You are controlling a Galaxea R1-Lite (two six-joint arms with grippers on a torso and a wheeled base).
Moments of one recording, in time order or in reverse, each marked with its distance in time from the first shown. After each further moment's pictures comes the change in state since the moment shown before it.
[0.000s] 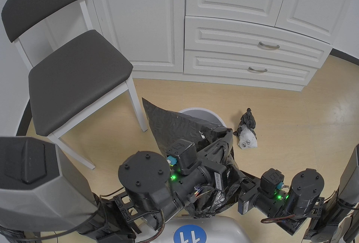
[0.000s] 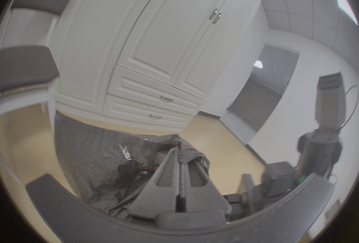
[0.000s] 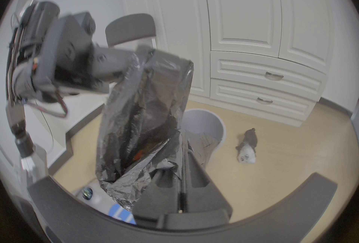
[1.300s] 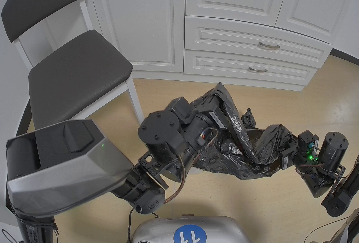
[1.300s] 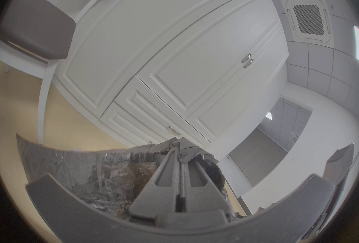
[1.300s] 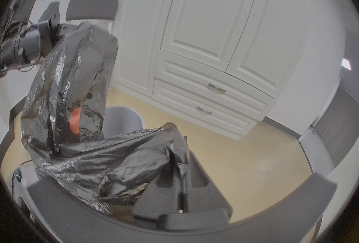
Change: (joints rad) left arm 0.143 0.204 -0.397 -0.061 0.035 -0.284; right arm -0.443 -0.104 -0.008 0.000 0.005 -0.292
